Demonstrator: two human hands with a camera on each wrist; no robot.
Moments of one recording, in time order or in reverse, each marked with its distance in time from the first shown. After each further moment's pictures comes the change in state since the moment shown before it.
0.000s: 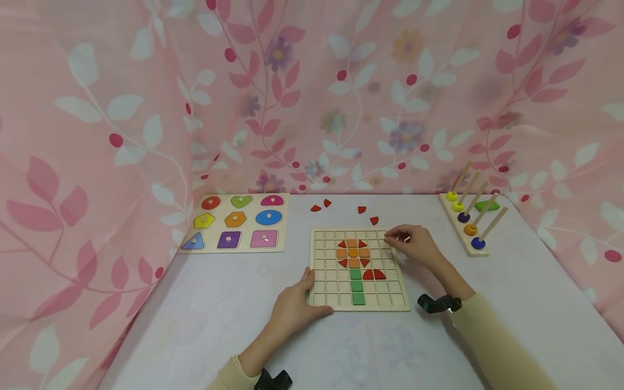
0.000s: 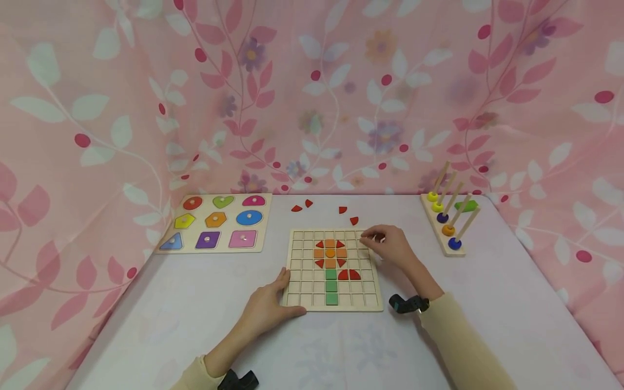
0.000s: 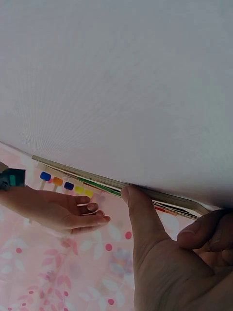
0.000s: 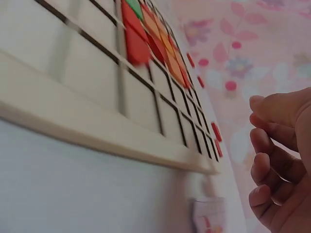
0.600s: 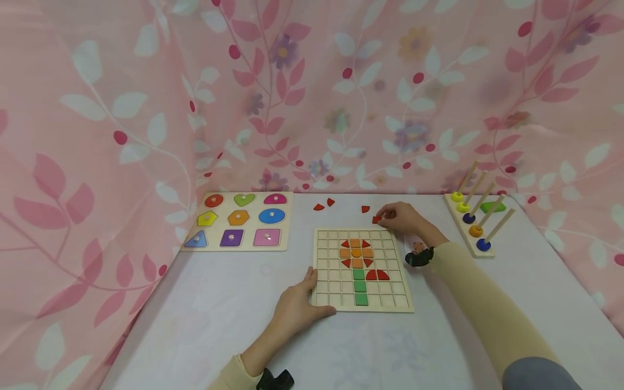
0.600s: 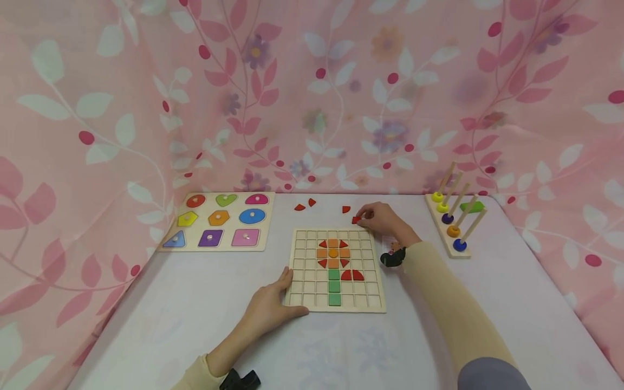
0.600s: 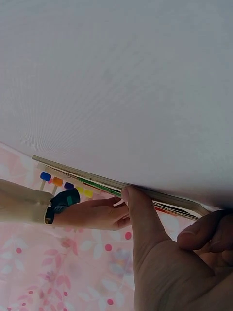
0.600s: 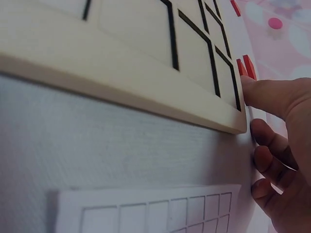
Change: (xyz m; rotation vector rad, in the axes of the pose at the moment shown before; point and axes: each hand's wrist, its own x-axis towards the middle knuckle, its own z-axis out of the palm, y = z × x) left_hand 0.002 -0.003 0.001 -0.021 -0.005 -0.004; right_hand 0.102 0.028 0.002 -0.188 -0.220 0.008
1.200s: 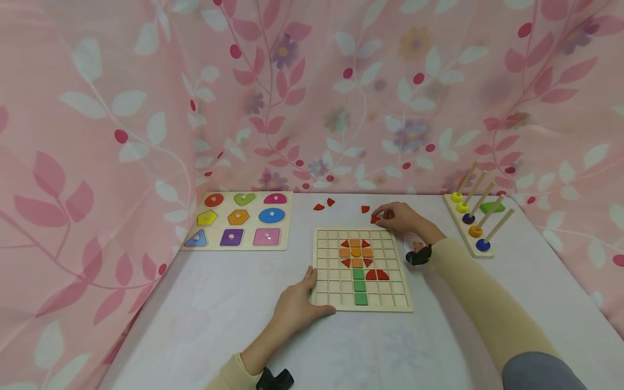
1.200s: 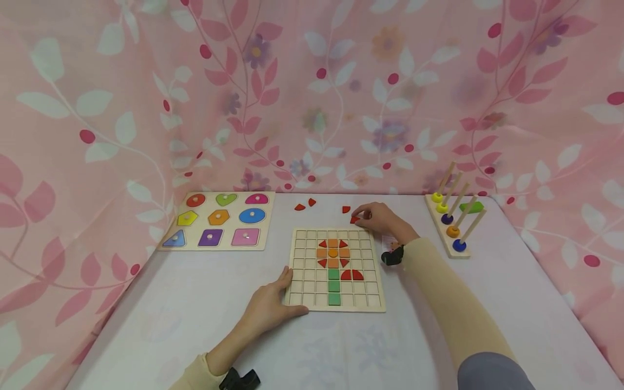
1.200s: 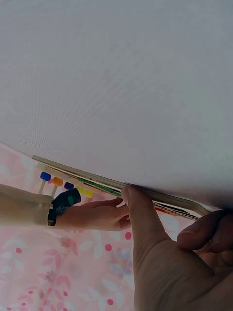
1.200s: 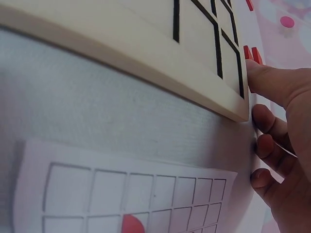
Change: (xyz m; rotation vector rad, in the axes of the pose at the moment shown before) left_hand -0.001 0.002 -0.001 0.003 0.001 0.005; right_hand 0.006 -0.004 -0.003 -0.066 -0.077 -0.064
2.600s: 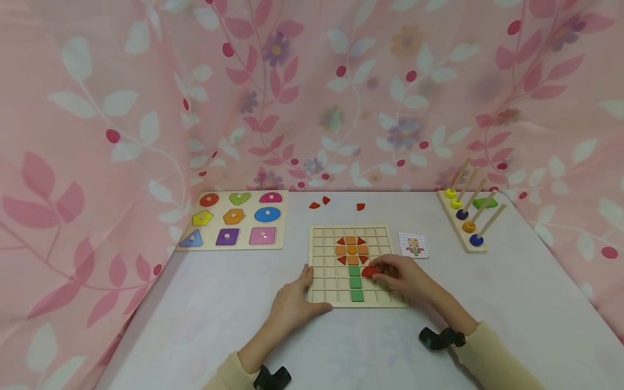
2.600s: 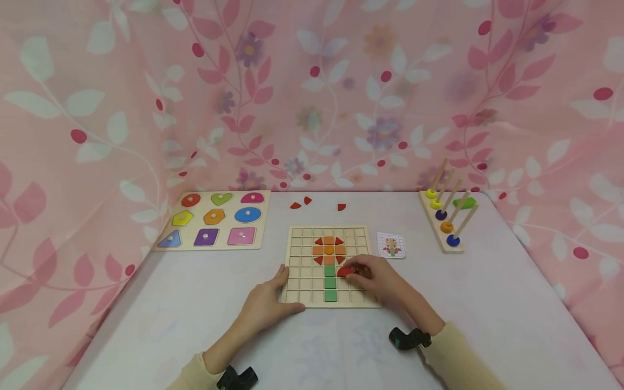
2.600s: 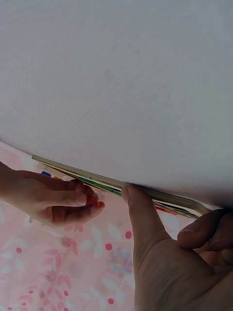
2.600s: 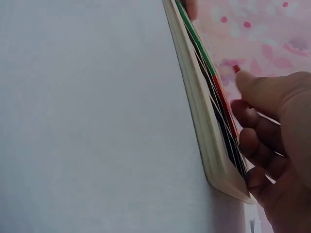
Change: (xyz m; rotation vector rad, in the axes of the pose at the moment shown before) left_hand 0.000 0.001 0.000 0.026 0.002 -0.004; right_hand -0.147 -0.062 0.067 0.235 0.102 -0.127
